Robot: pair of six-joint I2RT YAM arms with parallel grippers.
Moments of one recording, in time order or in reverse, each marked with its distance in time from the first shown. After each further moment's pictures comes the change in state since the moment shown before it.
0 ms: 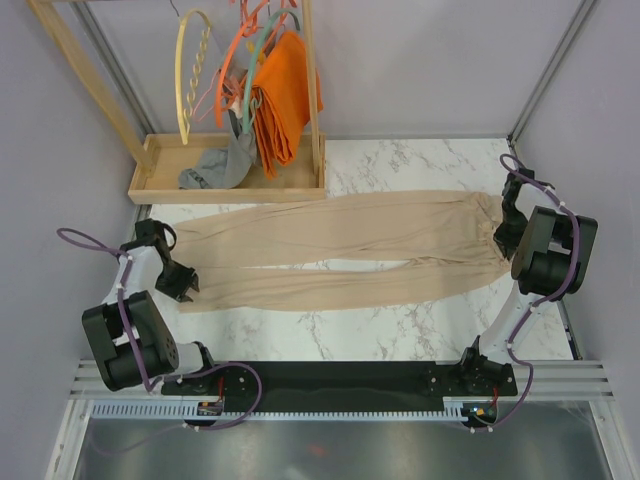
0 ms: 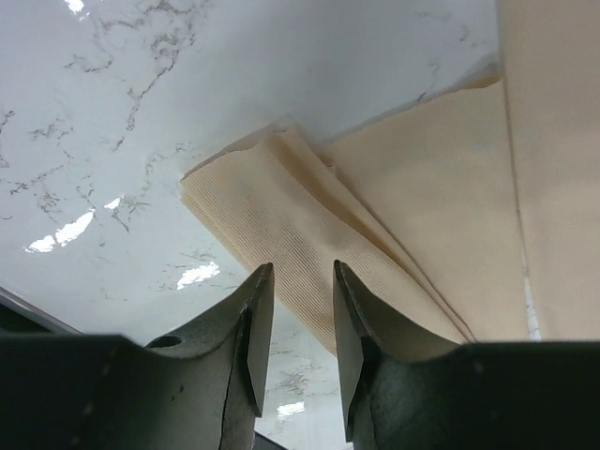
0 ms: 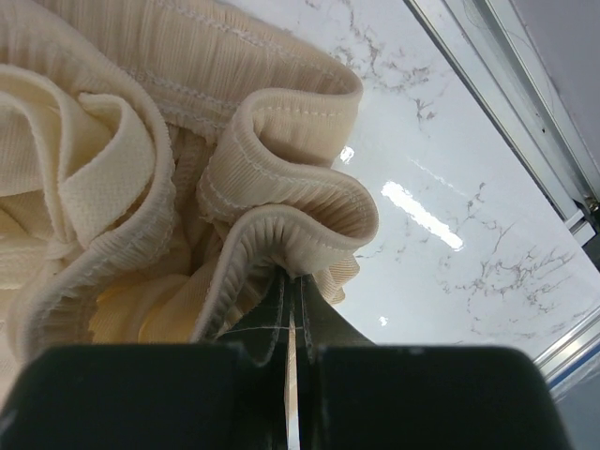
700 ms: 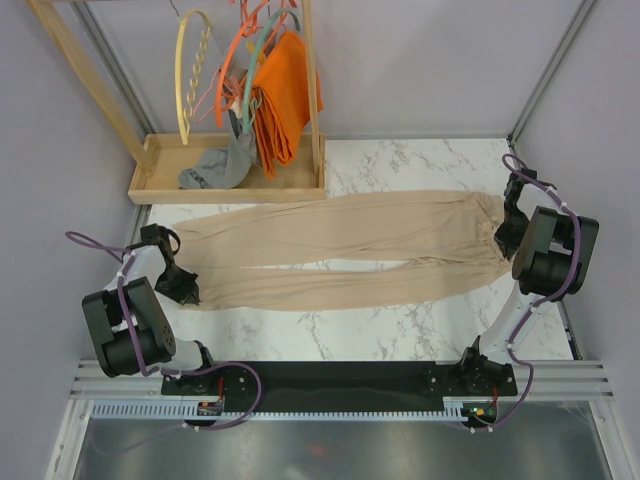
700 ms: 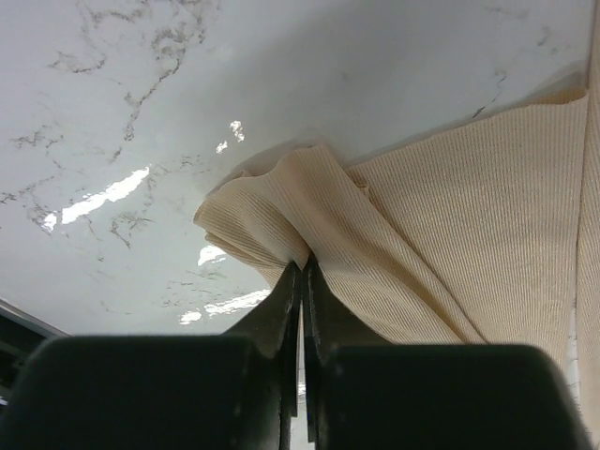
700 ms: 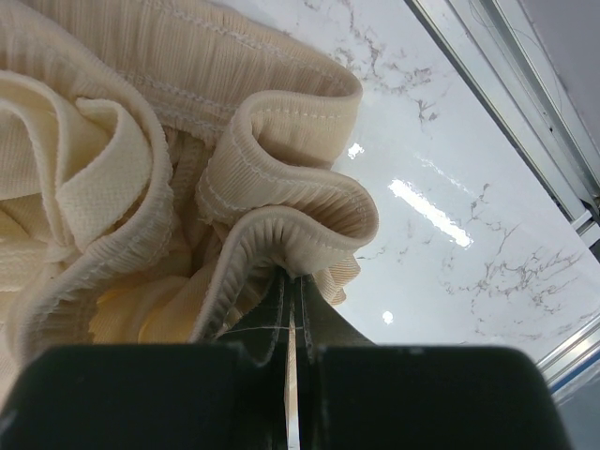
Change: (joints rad) left arm 0.000 0.084 -0.043 0.040 -0.007 -0.002; right arm -0.010 0.000 0.003 0.000 -0.021 0.003
